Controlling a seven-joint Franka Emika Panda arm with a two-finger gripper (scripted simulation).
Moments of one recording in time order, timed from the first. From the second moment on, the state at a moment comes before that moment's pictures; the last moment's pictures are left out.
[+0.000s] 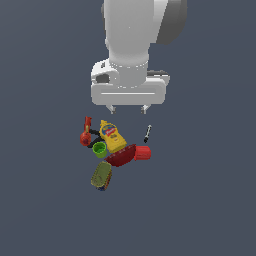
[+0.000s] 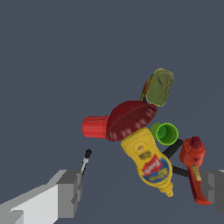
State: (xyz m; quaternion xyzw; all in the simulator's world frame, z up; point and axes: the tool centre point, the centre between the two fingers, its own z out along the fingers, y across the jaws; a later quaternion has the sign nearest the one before) arm 0.004 0.001 0.317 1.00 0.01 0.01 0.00
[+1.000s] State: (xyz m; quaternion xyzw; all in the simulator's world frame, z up) arm -0.001 0.021 0.298 1.00 0.01 -0.01 -0.01
